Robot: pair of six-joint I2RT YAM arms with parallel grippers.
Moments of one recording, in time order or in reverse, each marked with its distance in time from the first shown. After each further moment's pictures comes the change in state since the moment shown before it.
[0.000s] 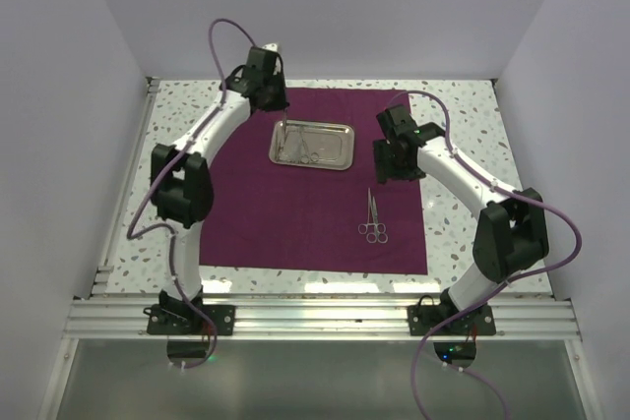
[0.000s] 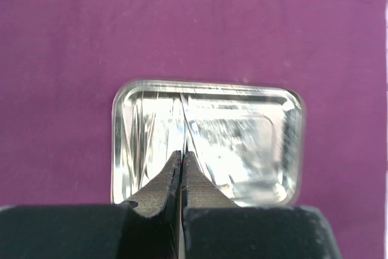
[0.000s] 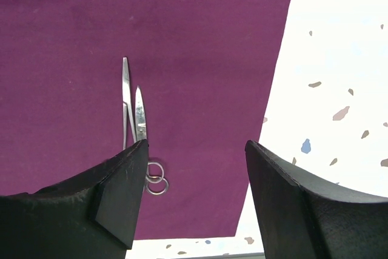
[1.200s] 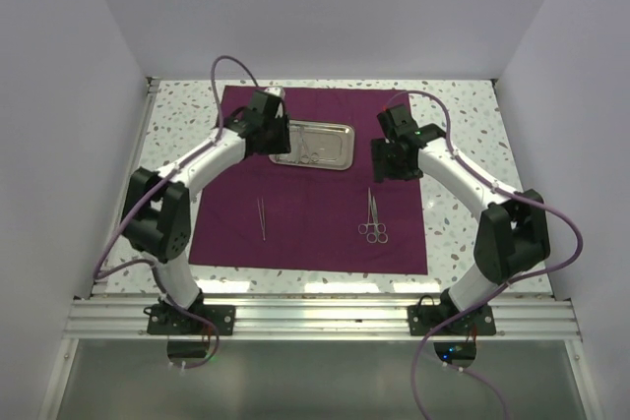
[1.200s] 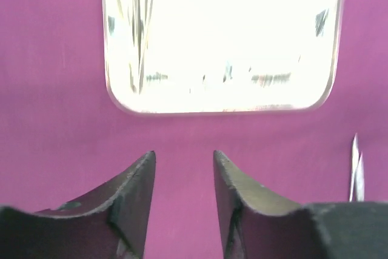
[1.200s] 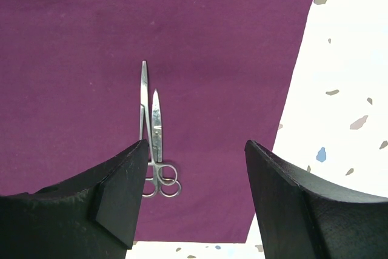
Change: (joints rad) left arm -0.094 -0.462 -0.694 0.132 -0.052 -0.024; right arm 0.000 -0.008 -0.014 0.042 -0.050 0.008
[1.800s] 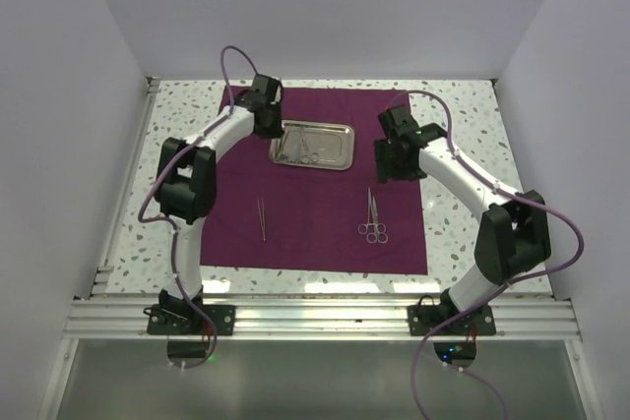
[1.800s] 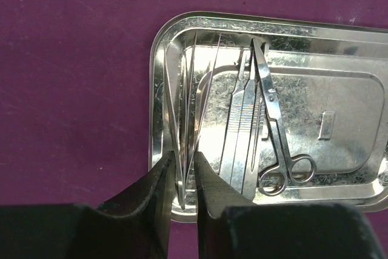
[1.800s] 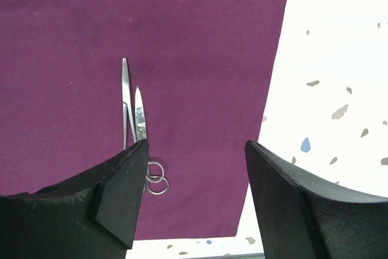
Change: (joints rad) left arm 0.110 0.417 0.412 -0.053 0.007 0.091; right arm -0.001 -0.007 0.005 -0.034 0.053 0.000
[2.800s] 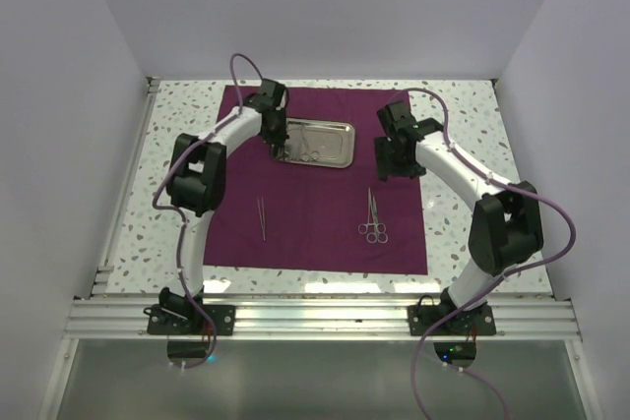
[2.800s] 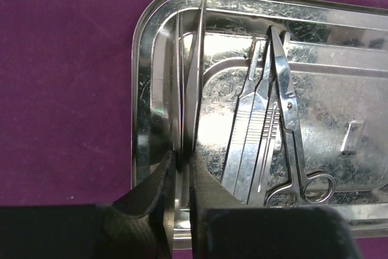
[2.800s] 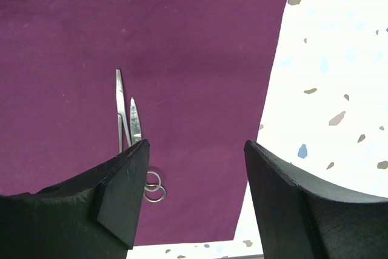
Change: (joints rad) left arm -0.004 0.117 0.061 -0.023 0.023 -0.026; right arm -0.019 0.066 0.050 -0.016 -0.002 -0.013
